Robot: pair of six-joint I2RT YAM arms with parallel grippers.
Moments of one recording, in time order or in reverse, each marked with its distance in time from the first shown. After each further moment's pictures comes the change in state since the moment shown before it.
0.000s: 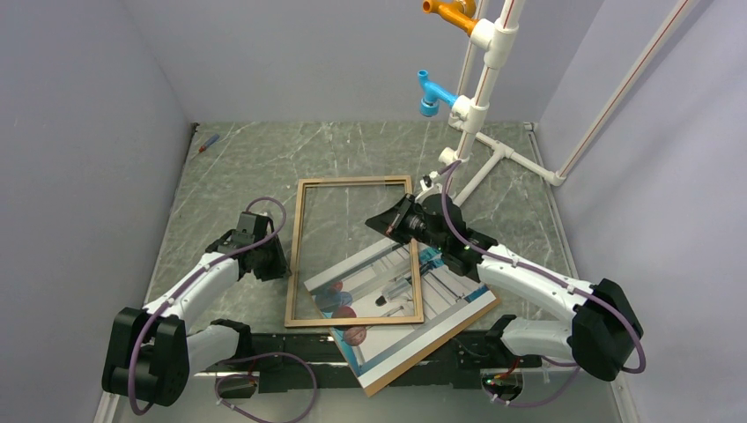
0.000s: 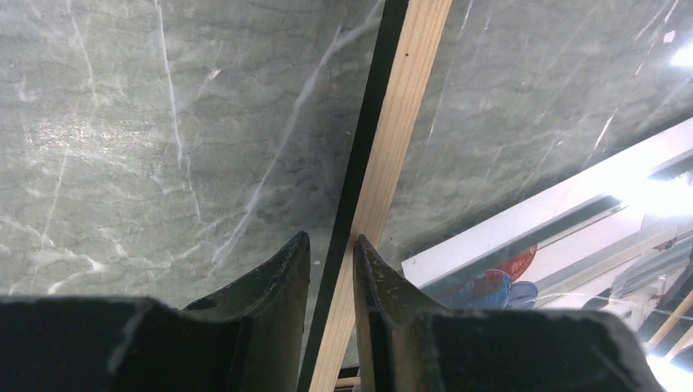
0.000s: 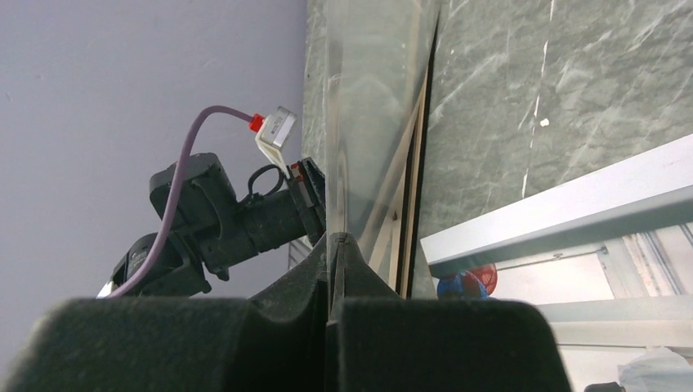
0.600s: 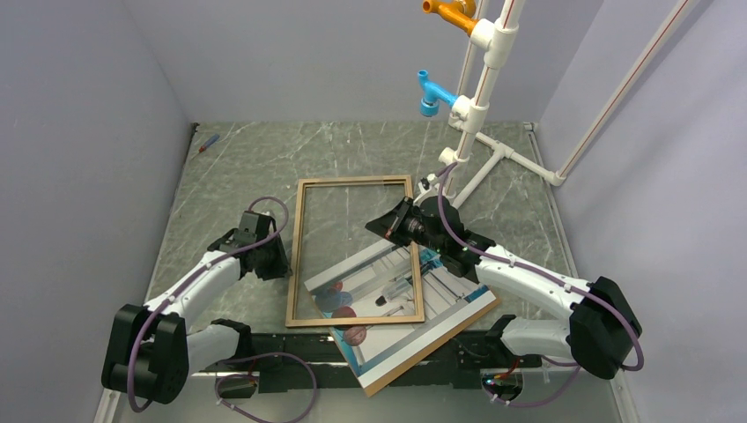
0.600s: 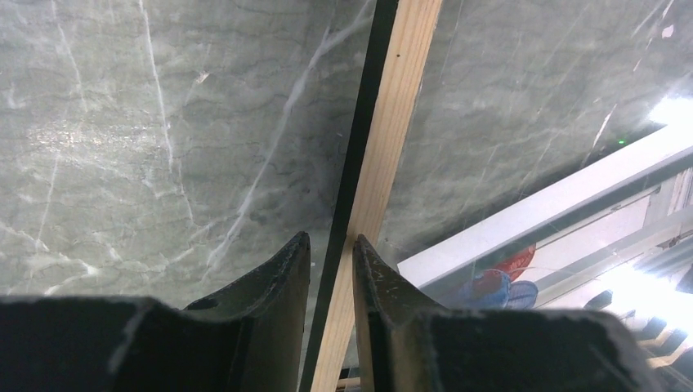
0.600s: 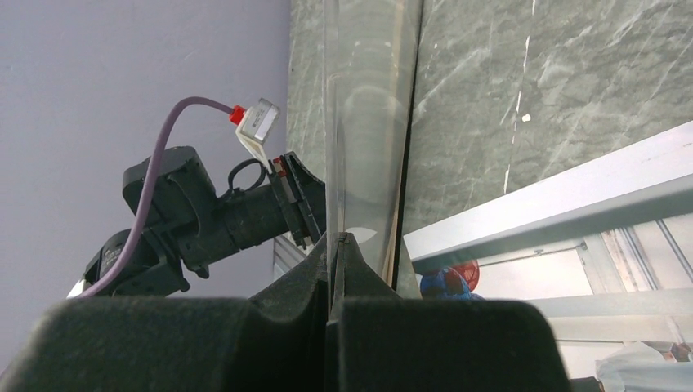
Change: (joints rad) left arm -0.020 0.012 0.009 0.001 -0.011 0.002; right arm 0.013 0.012 -0.017 0.006 0.002 -0.019
